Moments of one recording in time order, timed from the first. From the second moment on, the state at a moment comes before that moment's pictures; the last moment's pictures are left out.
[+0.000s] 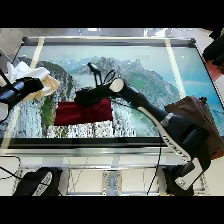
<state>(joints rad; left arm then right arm) 0.05 -0.74 0.90 1.54 -0.65 -1.69 0.75 -1.79 1.67 -0.58 0.74 1.38</state>
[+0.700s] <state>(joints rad) 0.07 -0.73 0.90 1.56 -0.73 -1.69 0.57 -1.86 1.89 -0.88 1.00 1.46</state>
